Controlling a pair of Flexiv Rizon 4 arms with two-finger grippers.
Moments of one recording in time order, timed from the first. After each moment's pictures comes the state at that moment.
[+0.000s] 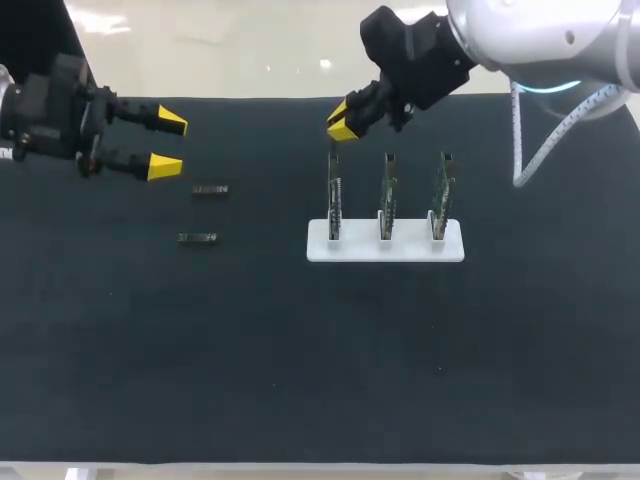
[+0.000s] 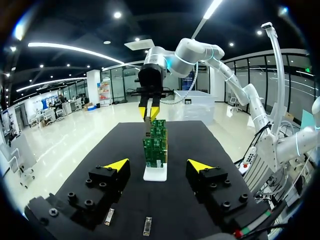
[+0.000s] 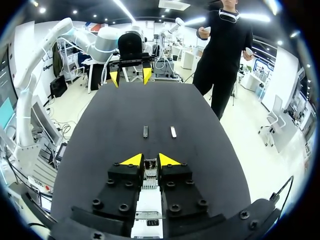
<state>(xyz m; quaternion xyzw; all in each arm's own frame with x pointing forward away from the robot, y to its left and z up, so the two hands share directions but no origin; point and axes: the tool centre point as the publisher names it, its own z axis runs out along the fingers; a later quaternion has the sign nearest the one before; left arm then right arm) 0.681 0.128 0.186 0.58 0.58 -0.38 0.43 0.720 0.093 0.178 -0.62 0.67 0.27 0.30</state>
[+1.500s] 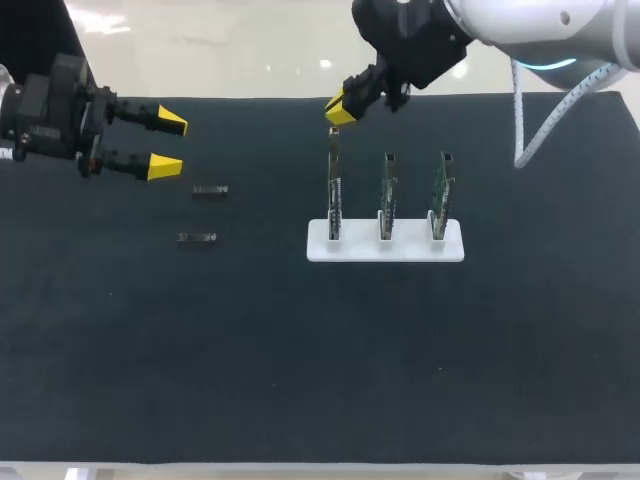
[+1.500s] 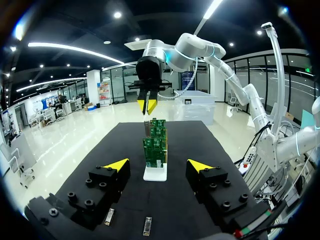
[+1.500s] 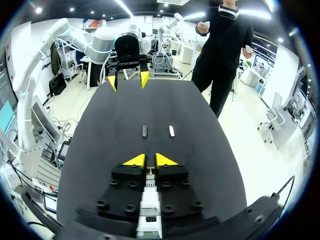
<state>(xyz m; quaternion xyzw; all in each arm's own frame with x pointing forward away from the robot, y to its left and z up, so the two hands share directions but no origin) 0.681 0.128 0.186 0.58 0.58 -0.38 0.43 0.721 0.094 0.197 -0.63 0.68 0.26 0.29</state>
